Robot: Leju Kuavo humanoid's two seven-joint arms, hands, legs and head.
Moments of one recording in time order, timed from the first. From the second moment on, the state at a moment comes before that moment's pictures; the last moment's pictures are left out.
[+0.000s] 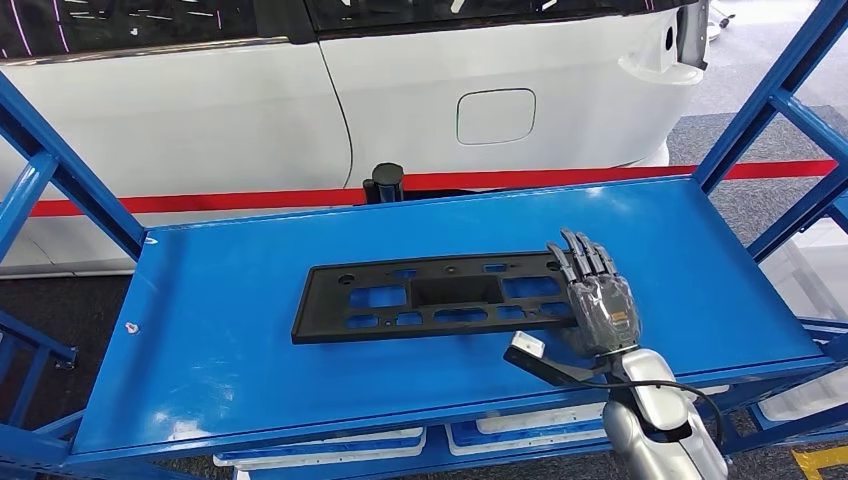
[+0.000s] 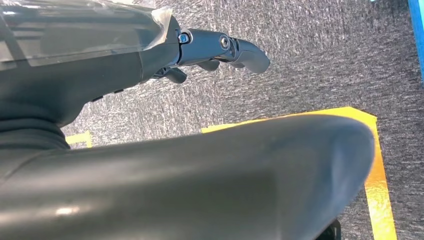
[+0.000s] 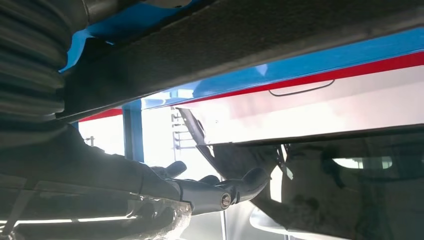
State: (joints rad) left arm -0.05 -0.10 0.28 -0.19 -0.29 0.21 -0.12; right arm -0.18 -0.25 0.25 -1.37 1.27 -0.35 -0.06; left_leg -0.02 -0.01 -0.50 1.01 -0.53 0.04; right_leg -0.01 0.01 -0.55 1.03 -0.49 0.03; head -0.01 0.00
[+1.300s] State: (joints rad) left arm -0.05 -0.10 0.26 -0.19 -0.31 0.21 -0.21; right arm -0.21 -0.25 0.28 -1.34 1.25 -0.33 -0.05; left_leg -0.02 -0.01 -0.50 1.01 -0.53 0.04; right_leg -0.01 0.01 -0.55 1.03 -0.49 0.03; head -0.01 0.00
